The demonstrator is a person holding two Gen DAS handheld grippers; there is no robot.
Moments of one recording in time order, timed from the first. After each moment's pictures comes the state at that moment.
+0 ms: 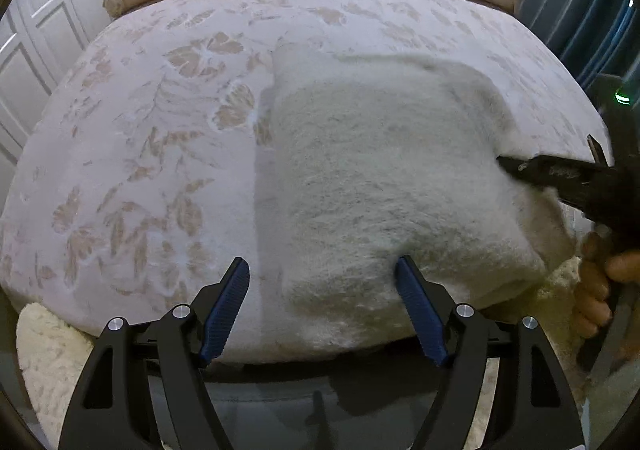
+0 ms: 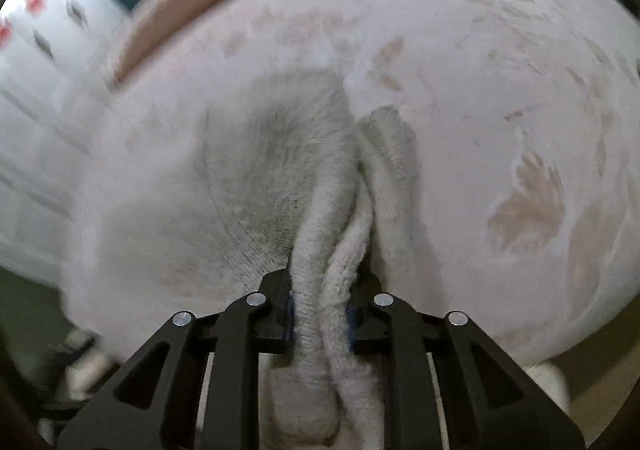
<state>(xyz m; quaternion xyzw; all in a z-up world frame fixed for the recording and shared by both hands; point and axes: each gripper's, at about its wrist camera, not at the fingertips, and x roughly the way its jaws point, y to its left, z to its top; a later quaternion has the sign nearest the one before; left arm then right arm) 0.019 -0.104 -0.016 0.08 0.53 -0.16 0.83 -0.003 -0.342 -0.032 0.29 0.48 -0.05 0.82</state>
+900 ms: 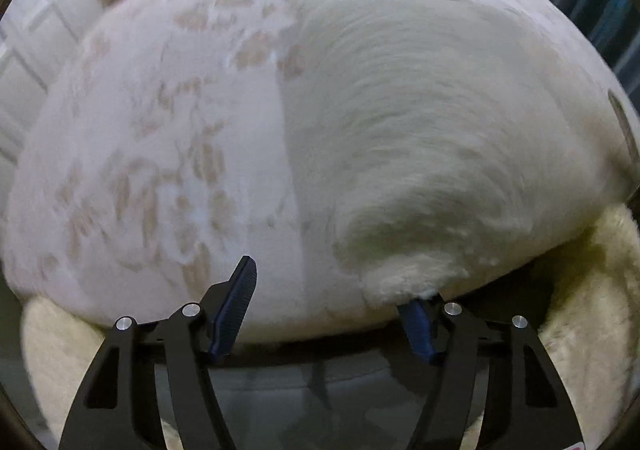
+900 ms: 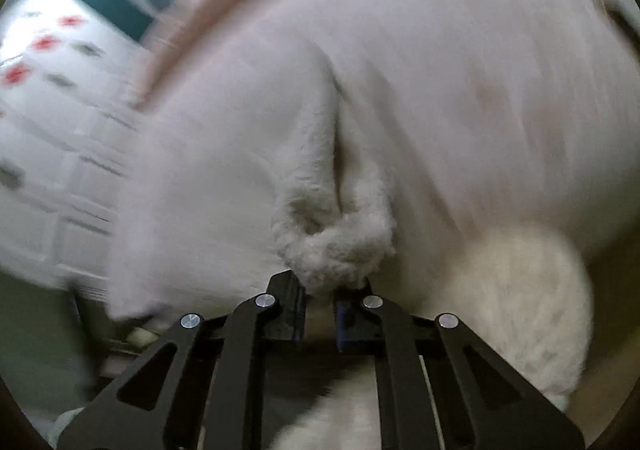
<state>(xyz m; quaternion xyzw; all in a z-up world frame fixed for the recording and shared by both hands) 0.015 -0.072 -0.064 0.11 0.58 -0.15 0.79 -0.085 -0.330 -0.044 0.36 0.50 -0.06 0.78</state>
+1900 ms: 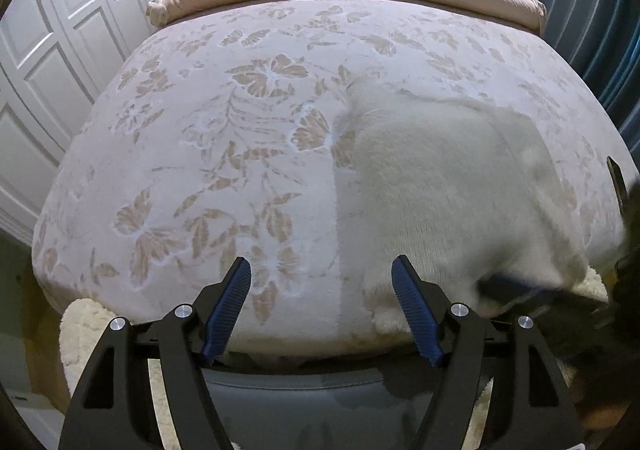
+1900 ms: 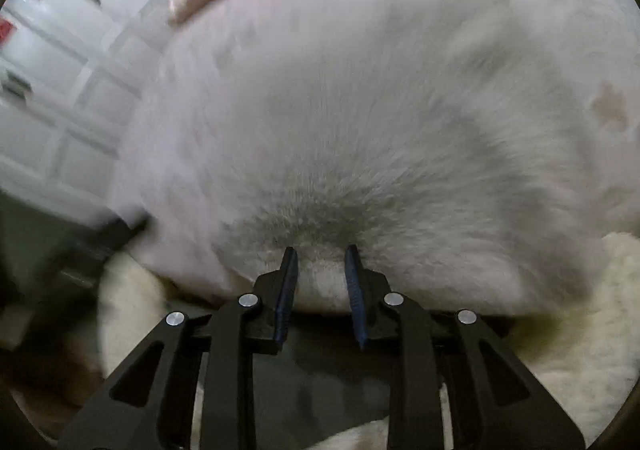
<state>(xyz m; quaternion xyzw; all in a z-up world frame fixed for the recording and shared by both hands) 0.017 -0.055 0.019 0.08 0.51 -0.11 0.85 -0.034 -0.236 -0.004 0.27 0.52 0.04 0.81</state>
